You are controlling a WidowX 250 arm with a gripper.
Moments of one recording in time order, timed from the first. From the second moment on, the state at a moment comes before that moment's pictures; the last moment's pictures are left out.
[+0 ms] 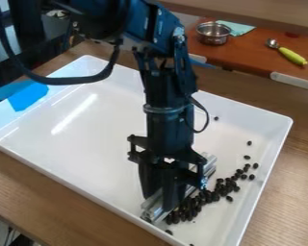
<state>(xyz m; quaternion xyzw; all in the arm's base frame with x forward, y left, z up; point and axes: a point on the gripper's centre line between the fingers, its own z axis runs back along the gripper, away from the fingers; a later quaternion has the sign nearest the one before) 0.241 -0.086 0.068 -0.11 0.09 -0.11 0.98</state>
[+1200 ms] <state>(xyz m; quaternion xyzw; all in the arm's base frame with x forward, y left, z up) 0.282 0.171 0.074 -0.01 0.02 0.00 1.00</state>
